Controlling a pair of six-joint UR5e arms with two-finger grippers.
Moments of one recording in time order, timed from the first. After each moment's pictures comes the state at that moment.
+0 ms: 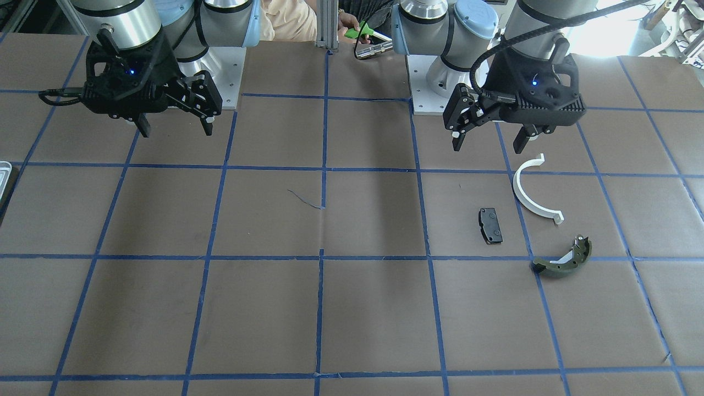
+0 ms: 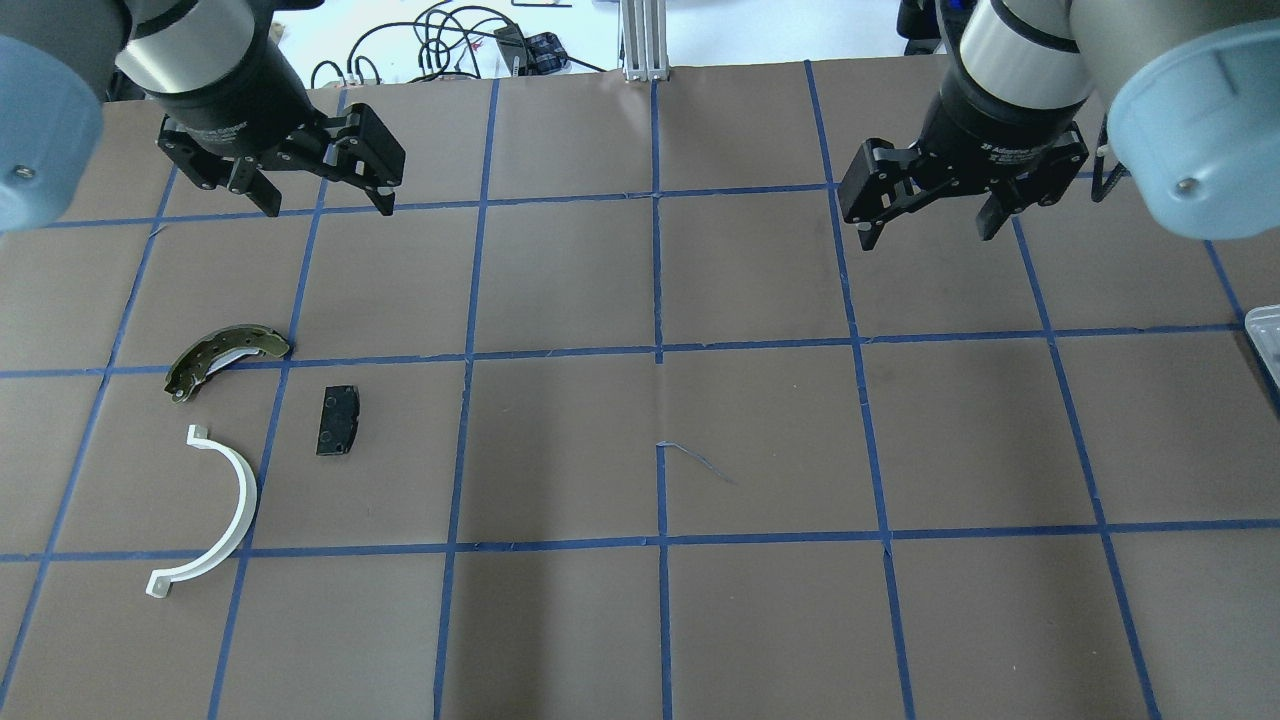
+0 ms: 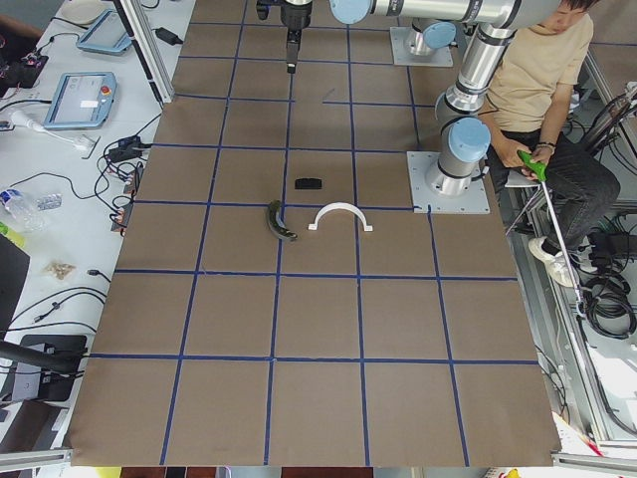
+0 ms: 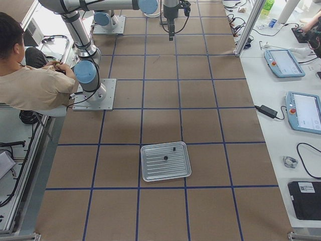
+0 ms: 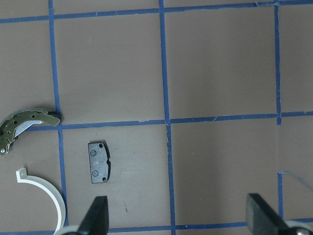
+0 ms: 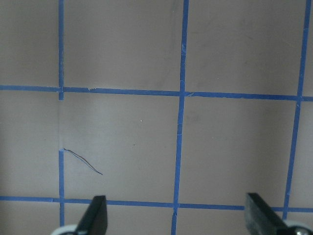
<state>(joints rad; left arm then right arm) -1.57 -1.56 -1.53 -1.51 1.58 0.04 1.61 -1.61 1.60 -1.60 -1.56 -0.02</state>
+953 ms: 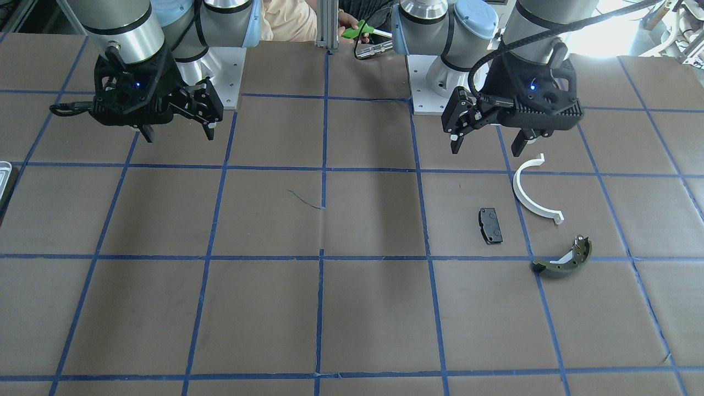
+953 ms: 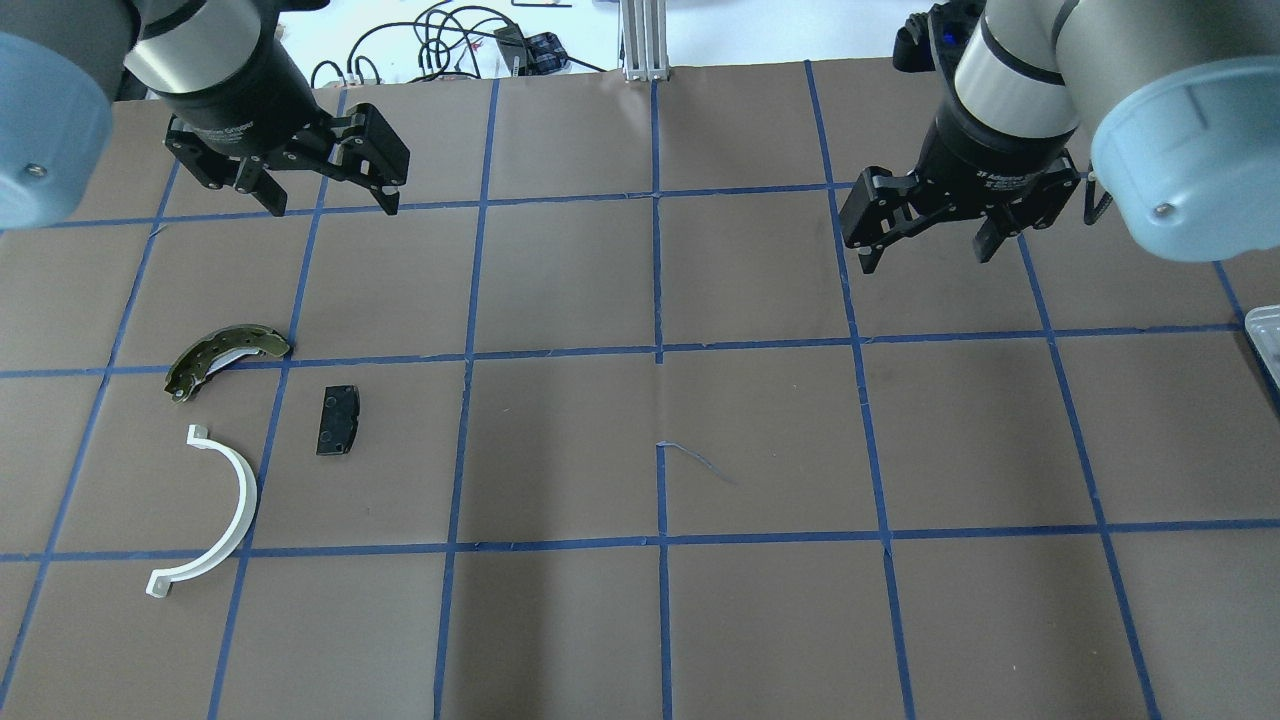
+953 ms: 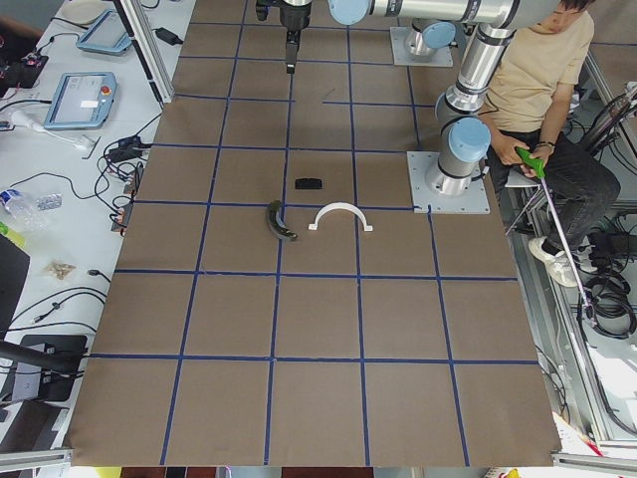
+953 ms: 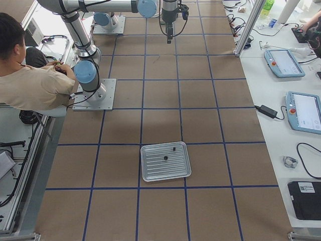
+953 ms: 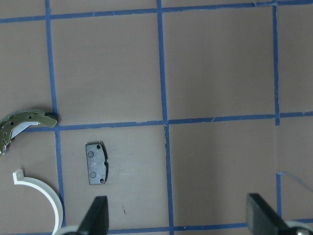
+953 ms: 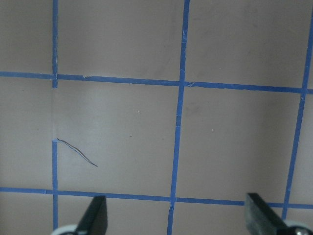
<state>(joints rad) -1.57 -1.58 -1.53 -1.50 1.58 0.04 1.60 -1.61 1.65 -1.62 -1.55 -0.03</state>
